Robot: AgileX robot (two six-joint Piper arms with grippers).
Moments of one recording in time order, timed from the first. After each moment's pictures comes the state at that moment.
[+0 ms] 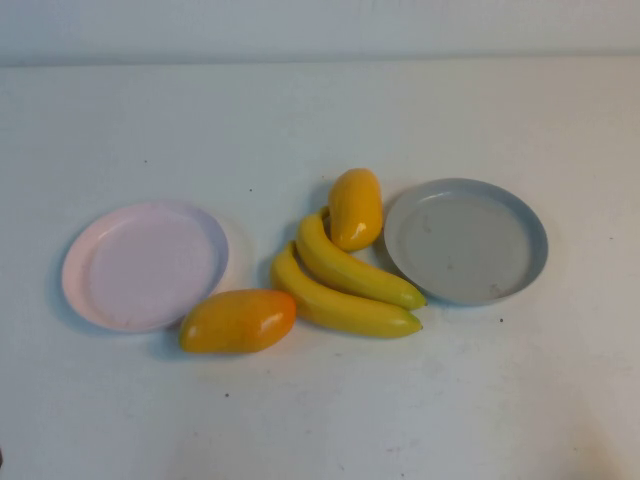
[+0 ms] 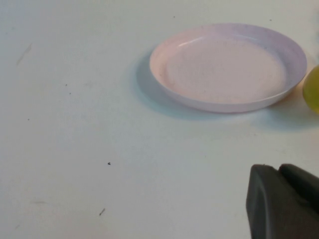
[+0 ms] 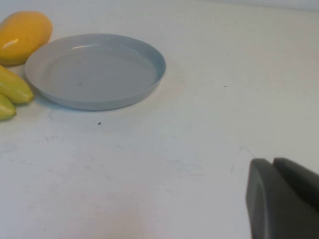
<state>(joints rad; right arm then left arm) 0.06 -0.01 0.03 0.20 0.35 -0.24 -0.13 -0.01 0.03 0.10 0.38 -0.01</state>
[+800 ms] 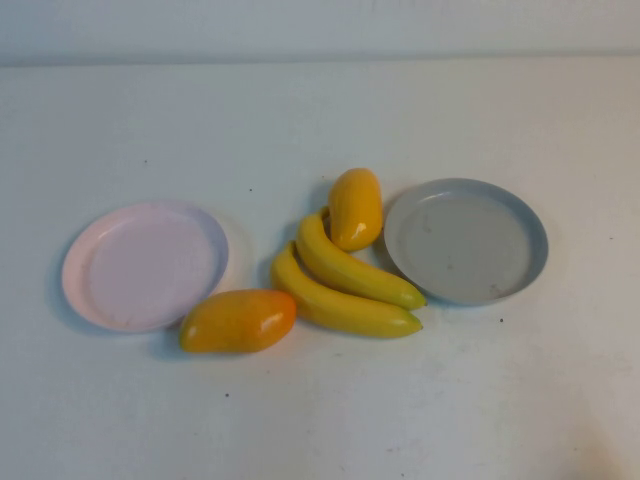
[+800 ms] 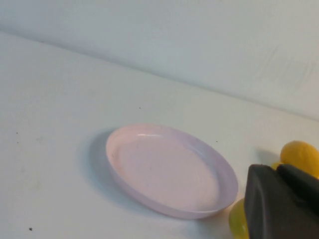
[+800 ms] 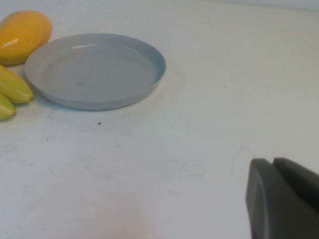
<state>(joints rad) 0.06 -0.01 0.03 0.20 0.35 -0.24 -0.13 -0.01 0.03 -0.05 0.12 -0.27</state>
